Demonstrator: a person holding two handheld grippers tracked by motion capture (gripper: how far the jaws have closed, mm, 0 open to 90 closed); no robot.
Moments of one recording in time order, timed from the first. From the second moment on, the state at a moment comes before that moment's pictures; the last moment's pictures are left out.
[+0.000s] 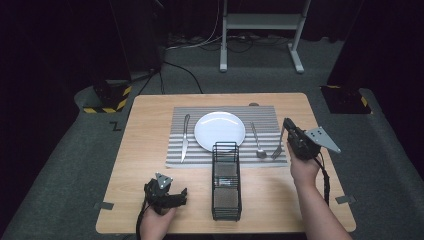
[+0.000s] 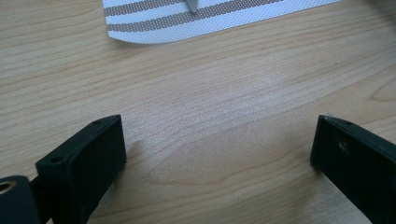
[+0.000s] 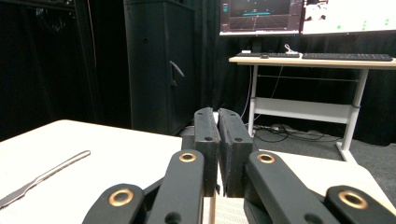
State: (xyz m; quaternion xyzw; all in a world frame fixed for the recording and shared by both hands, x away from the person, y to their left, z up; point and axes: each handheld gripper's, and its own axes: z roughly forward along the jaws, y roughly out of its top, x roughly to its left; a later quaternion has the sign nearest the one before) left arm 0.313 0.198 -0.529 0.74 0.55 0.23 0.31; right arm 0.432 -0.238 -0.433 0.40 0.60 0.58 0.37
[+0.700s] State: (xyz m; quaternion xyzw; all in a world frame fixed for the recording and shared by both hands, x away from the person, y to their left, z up) left arm 0.312 0.198 -0.529 0.74 0.55 0.23 0.31; right arm 0.449 -0.232 -0.438 0.41 0.59 0.59 0.37
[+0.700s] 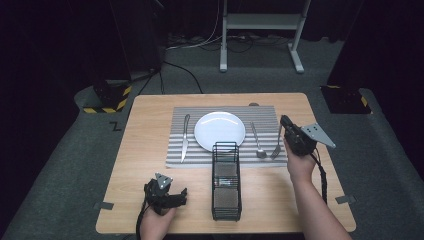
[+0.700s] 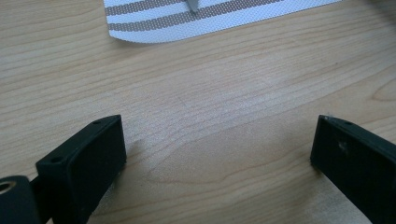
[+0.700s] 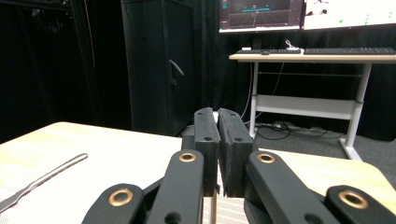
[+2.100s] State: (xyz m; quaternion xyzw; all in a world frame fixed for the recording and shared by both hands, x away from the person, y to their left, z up) left arm 0.312 0.198 -0.529 0.74 0.55 0.23 0.31; right arm 0.437 -0.238 -0.433 0.40 0.61 0.59 0.35
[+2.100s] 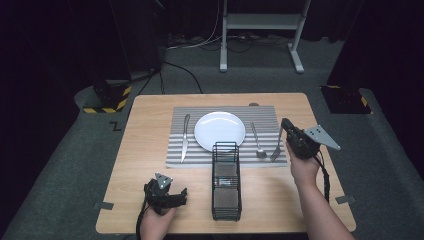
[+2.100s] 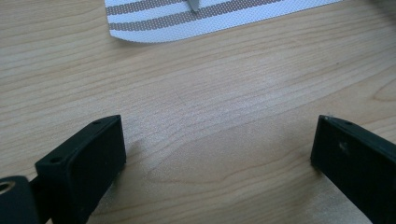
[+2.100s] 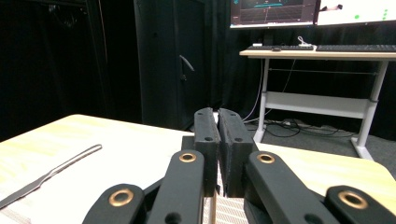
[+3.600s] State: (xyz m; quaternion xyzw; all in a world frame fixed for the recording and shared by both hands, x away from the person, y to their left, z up) left arm 0.313 0.200 -0.529 0.74 0.55 0.22 0.32; right arm 0.536 -0.211 -0.471 0.46 0.61 0.54 0.33
